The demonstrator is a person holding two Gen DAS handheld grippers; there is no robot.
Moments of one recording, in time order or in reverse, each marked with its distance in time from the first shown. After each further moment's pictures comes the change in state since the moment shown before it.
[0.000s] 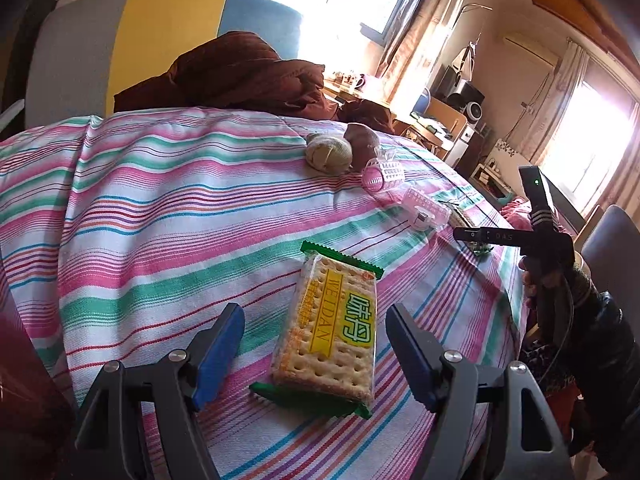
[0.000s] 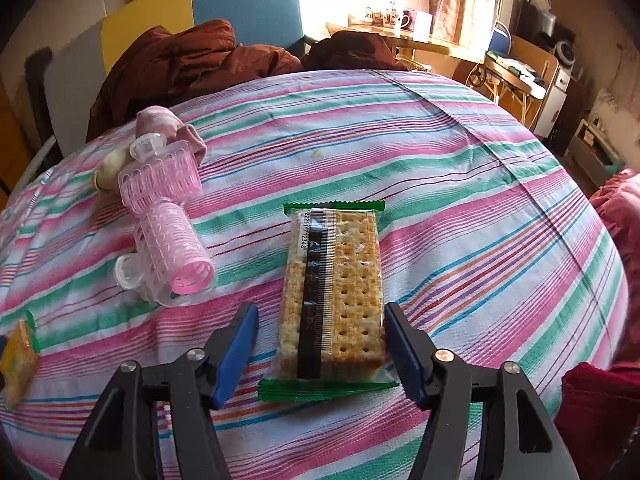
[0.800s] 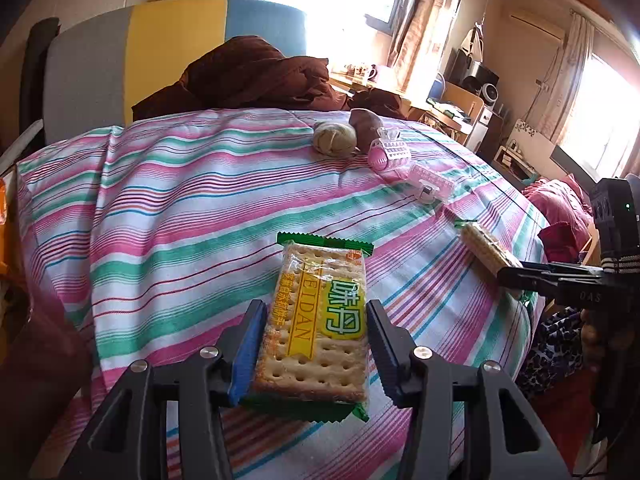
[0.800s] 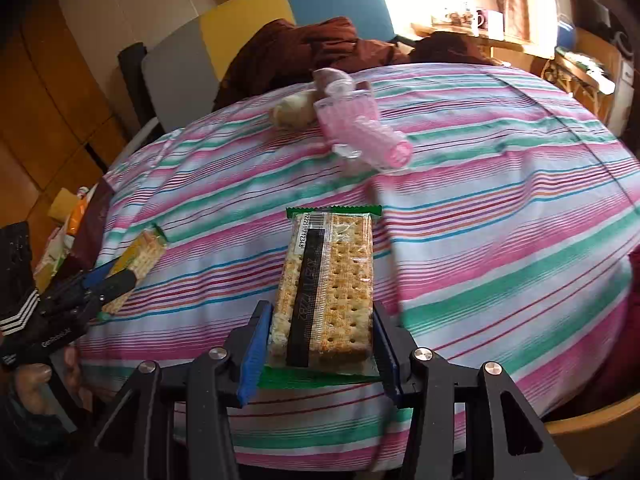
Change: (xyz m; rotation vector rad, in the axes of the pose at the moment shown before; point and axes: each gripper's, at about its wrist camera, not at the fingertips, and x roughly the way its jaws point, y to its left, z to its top) left arm -0.028 -0.018 -0.027 0.046 0.000 0.115; right arm -0.079 0.075 -0.094 -0.055 -0.006 0.371
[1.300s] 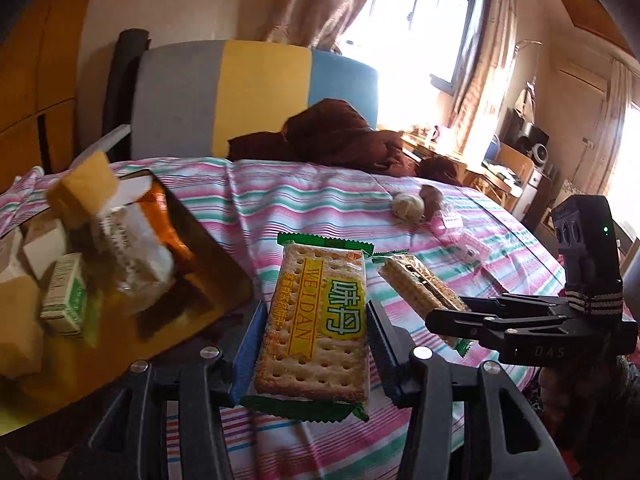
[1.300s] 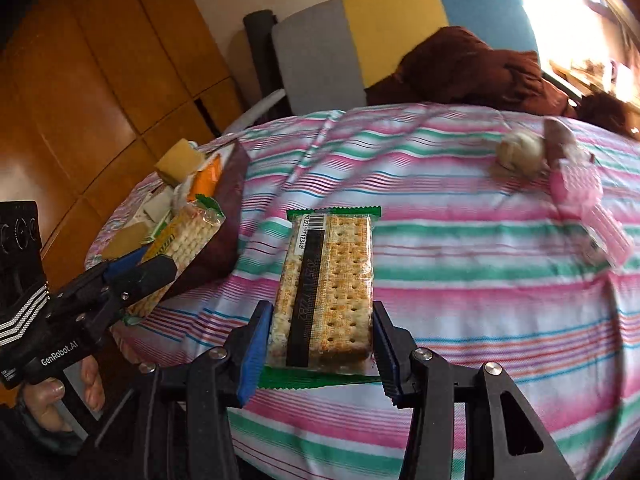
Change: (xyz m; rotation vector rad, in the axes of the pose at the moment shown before) left arm -0.114 0.051 -0.017 -0.171 -0.190 0.217; right arm 0.033 0.162 0.018 -0.275 0.007 0.307
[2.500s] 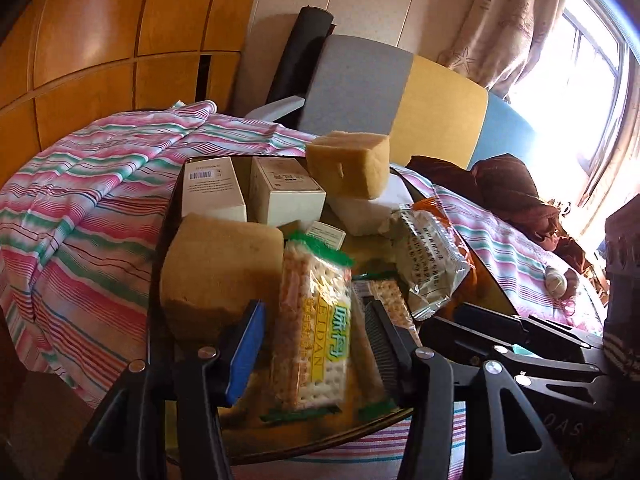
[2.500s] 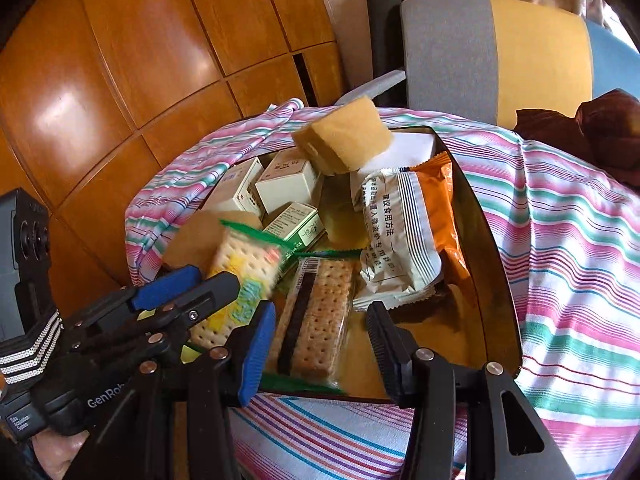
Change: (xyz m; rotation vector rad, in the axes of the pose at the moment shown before) left arm -0.043 0.156 -0.022 -0.350 -0.014 0.357; right arm 0.125 0.182 0.047 -0.250 0.082 0.153
